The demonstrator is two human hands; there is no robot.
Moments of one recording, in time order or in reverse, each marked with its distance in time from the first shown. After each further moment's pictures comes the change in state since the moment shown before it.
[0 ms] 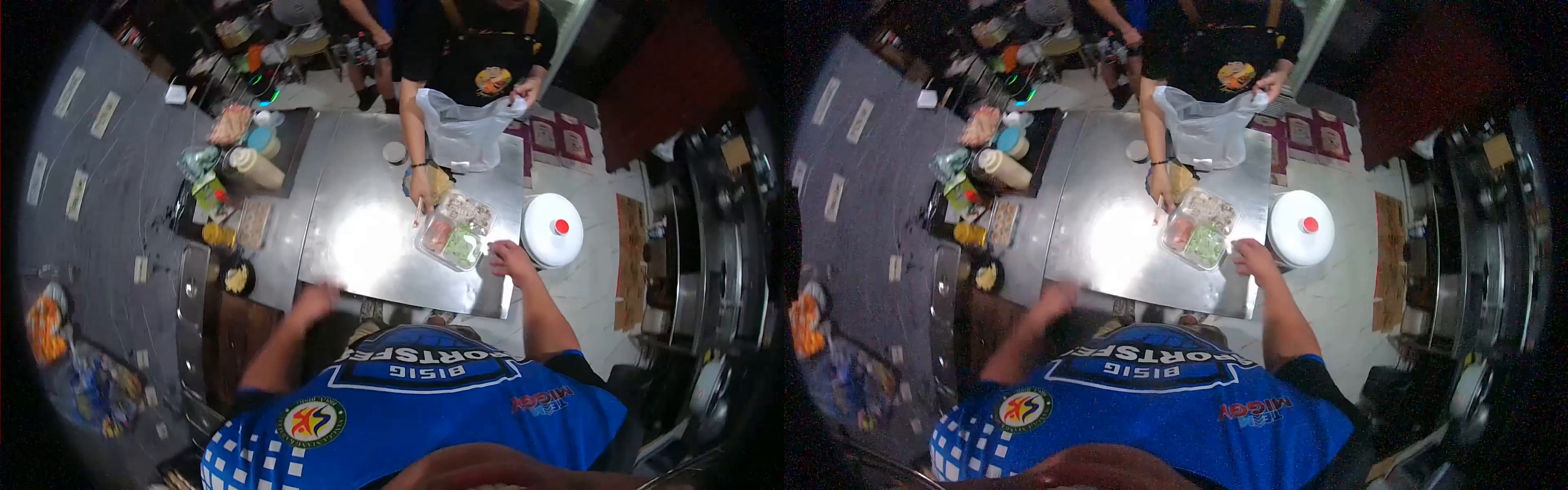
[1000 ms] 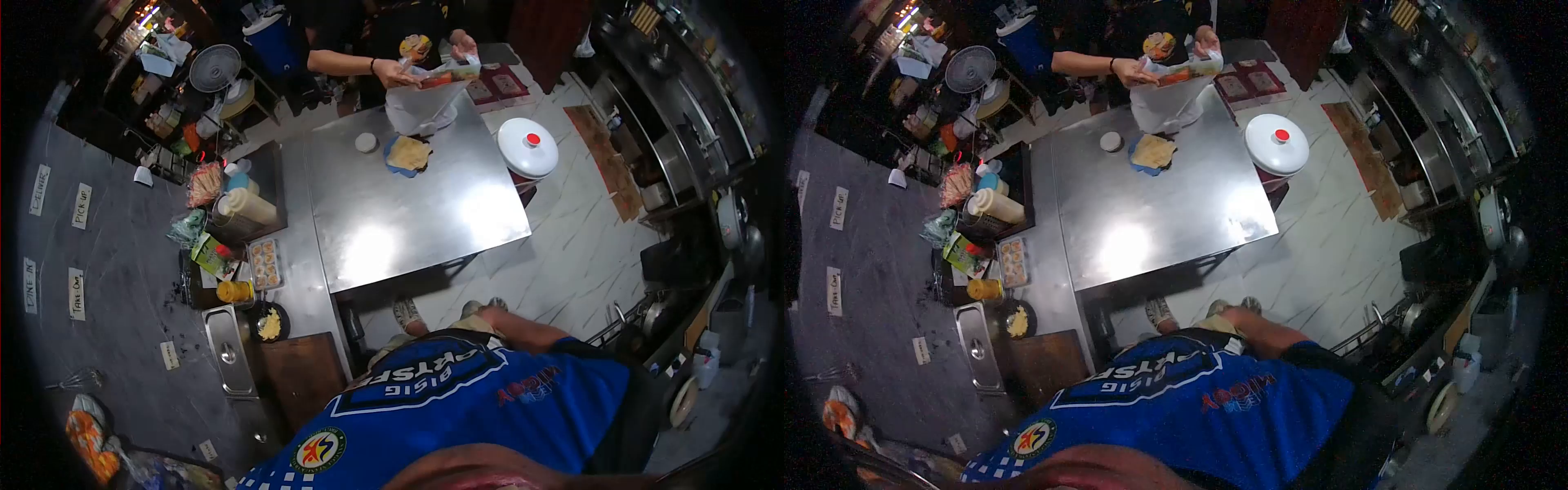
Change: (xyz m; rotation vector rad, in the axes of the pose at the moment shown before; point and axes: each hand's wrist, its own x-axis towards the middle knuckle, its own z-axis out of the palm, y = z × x) left_hand -0.141 -0.206 0.204 -0.501 -0.023 -0.147; right_hand -0.116 0.336 0.183 -1.298 -0.407 -0.063
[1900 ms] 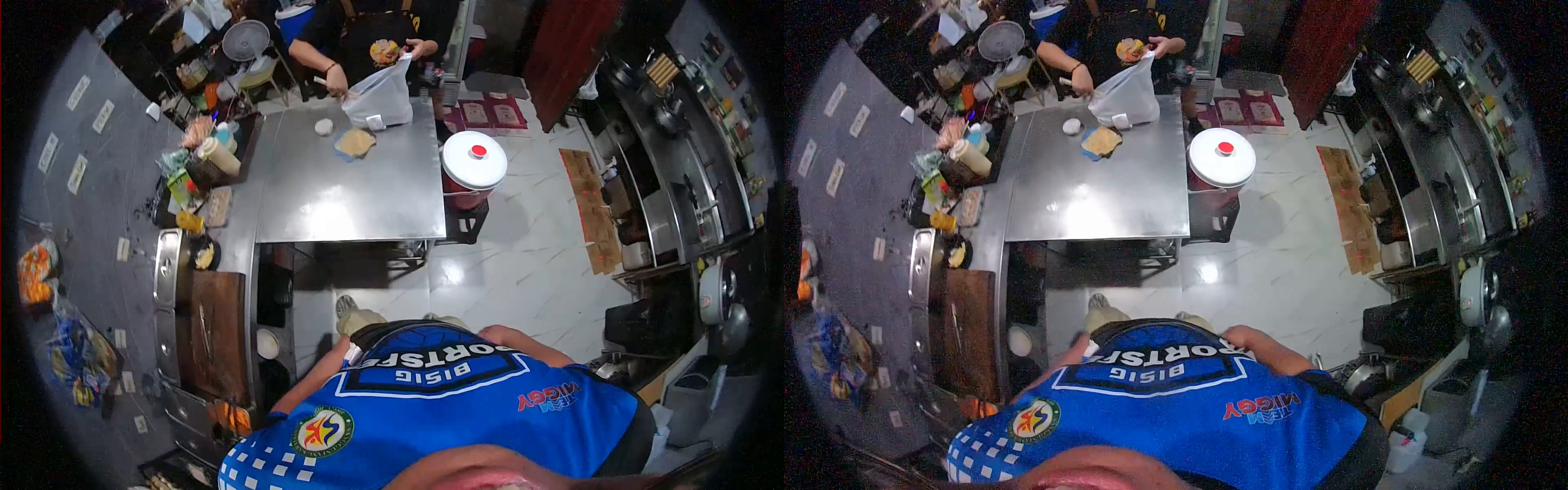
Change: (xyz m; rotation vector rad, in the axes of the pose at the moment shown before) left_hand -0.040 0.163 0.270 0.071 0.287 0.218; right_hand -0.219 0.291 0.038 0.132 -0.212 -0.051
